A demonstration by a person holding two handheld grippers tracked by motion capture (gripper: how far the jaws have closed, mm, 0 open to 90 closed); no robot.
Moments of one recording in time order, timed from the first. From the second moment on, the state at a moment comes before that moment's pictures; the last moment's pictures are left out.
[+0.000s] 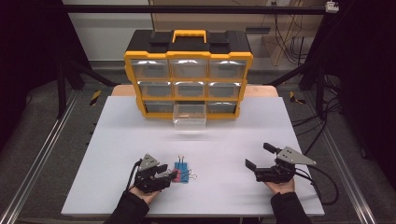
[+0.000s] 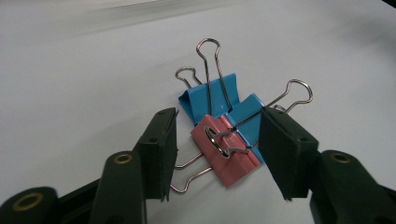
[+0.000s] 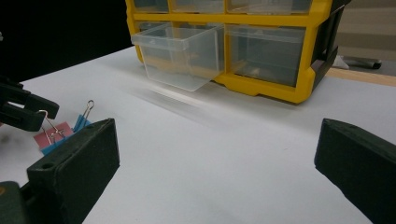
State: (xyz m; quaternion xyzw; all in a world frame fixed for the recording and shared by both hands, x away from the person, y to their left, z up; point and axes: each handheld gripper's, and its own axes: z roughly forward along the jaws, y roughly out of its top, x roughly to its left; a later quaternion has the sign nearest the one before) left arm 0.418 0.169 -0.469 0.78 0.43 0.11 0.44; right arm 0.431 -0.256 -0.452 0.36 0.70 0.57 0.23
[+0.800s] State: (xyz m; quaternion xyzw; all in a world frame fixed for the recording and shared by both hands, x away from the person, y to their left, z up) left arm 0.420 0.166 -0.471 0.78 0.44 0.10 0.43; right arm 0.430 -0.256 -0.452 0.36 0.70 0.57 0.23
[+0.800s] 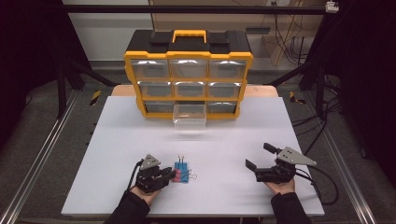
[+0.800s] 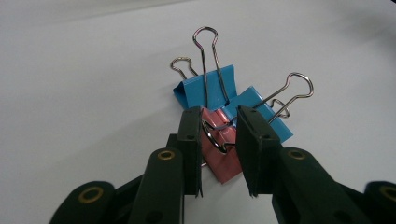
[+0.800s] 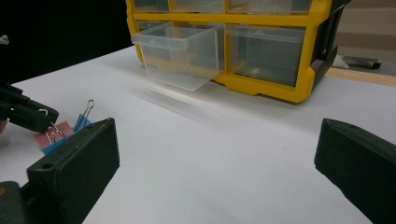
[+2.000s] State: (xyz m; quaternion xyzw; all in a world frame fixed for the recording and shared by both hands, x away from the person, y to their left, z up) left arm 0.415 0.163 -0.461 0.79 0.42 0.08 0.44; right arm 0.430 -0.256 -0.452 0.35 0.70 0.57 0.23
